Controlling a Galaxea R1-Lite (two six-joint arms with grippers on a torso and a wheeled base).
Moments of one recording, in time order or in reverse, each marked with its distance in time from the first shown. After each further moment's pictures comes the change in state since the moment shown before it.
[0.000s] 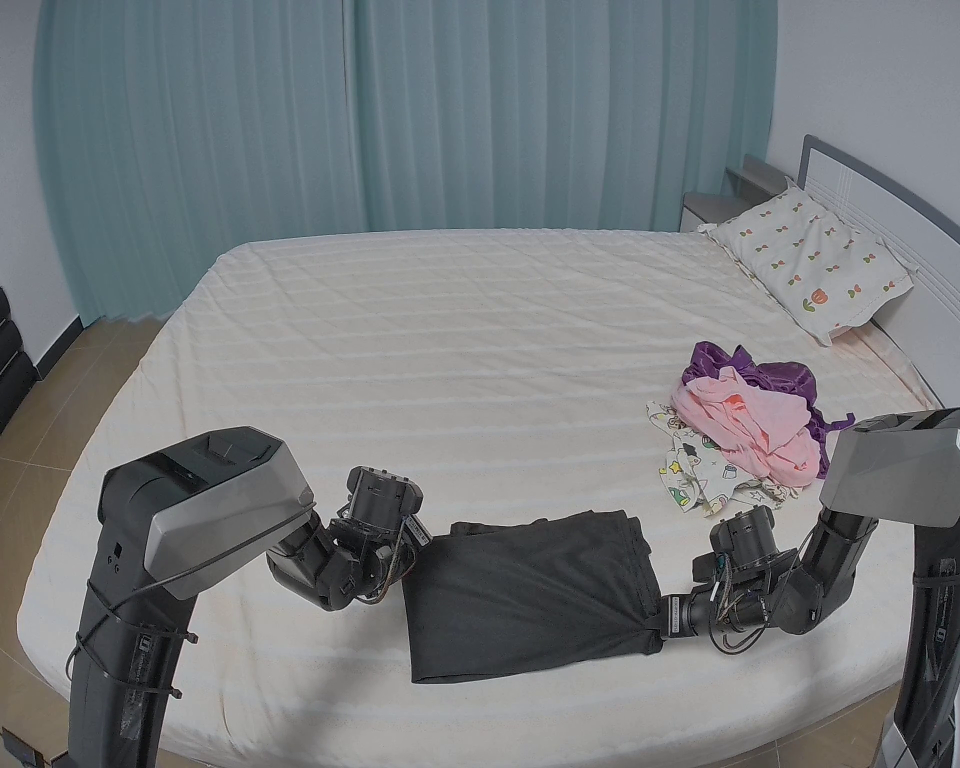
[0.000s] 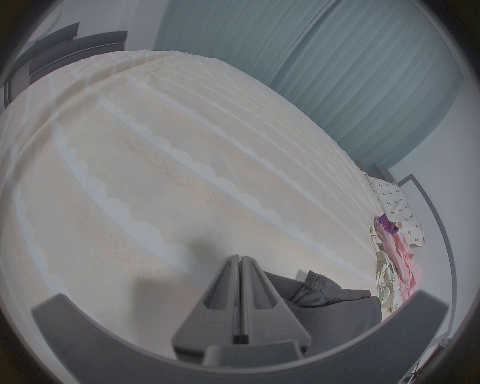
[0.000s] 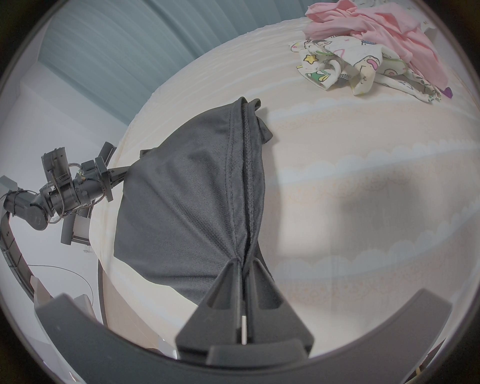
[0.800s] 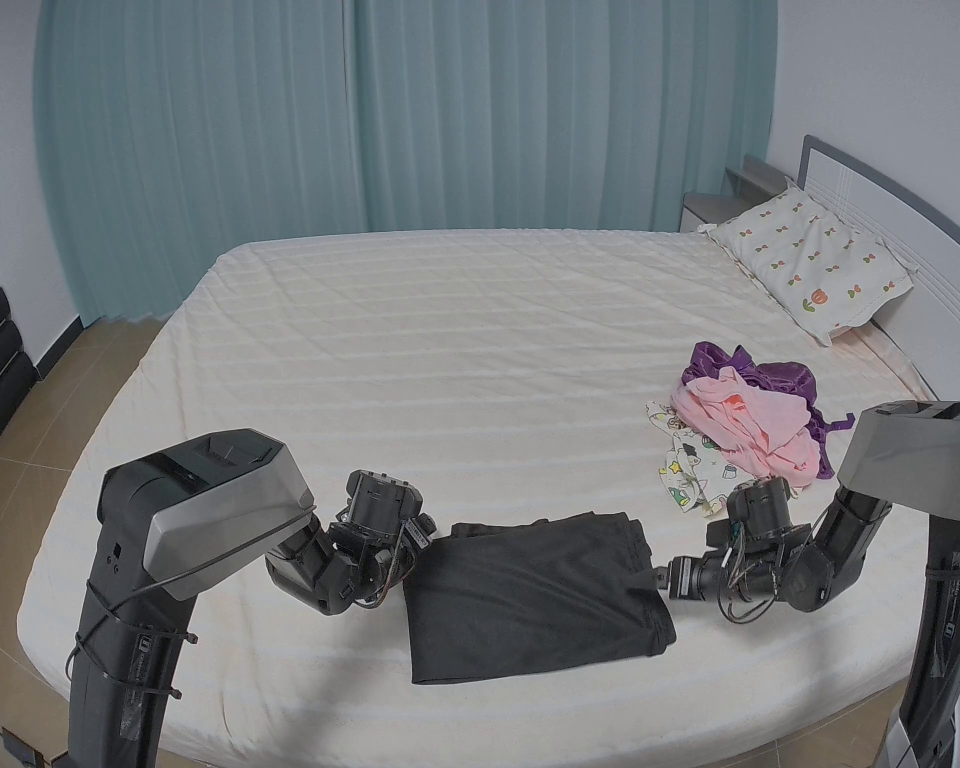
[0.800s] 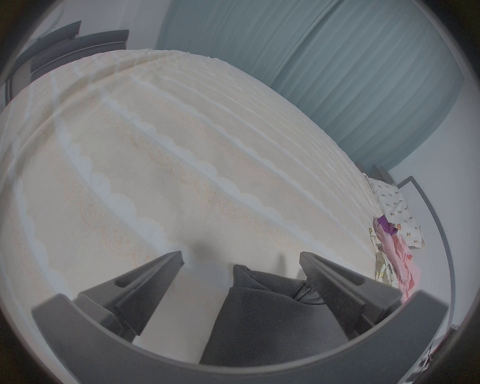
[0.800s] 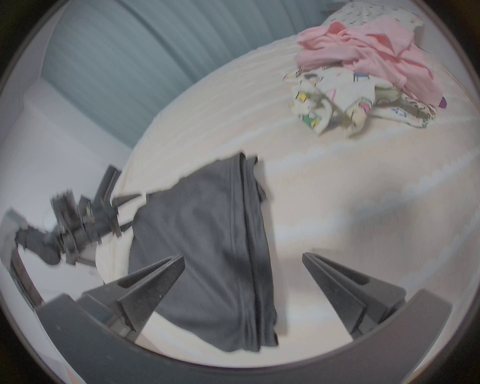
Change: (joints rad) left arm -0.001 -0.002 0.023 -0.016 0.002 -0.014; right arm -0.050 -0.041 -0.049 -0.023 0.008 0.036
